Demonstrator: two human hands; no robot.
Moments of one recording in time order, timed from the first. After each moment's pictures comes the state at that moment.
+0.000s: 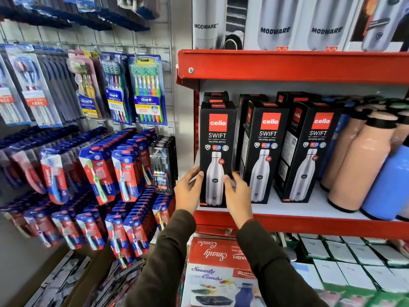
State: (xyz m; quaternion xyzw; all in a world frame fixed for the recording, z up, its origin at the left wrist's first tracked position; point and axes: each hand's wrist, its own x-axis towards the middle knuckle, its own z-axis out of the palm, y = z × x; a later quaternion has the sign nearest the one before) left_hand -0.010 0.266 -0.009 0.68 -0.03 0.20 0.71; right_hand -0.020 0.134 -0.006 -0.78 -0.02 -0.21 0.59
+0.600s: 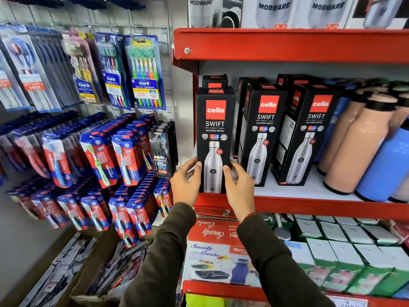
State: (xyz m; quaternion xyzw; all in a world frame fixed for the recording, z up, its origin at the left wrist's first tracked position) left_hand -0.044 0.259 -0.012 0.67 0.00 0.25 0.70; right_hand -0.057 0.127 -0.008 -0.77 -0.02 -0.24 0.59
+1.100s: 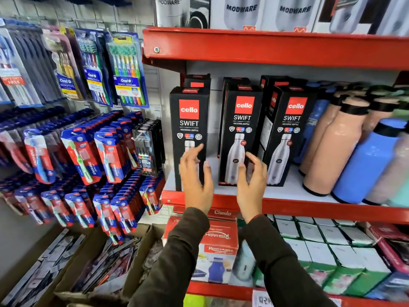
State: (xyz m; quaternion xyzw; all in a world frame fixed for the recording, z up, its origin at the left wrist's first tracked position) left_hand -0.069 0.166 0.003 0.70 -0.10 0.43 0.56; right_hand -0.050 0.041 -0.012 -0.73 -0.03 -0.36 0.58
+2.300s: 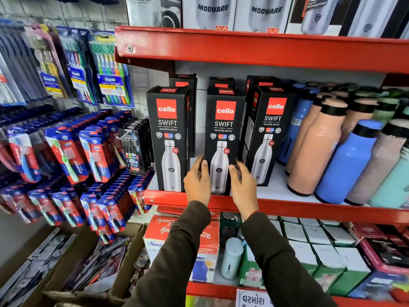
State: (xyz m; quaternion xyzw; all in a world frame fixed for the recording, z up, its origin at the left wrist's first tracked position) left_hand -0.040 0.112 -0.010 0.70 0.02 0.25 0.67; right_hand -0.045 -0.003 -0.009 -0.80 -0.01 -0.20 0.57
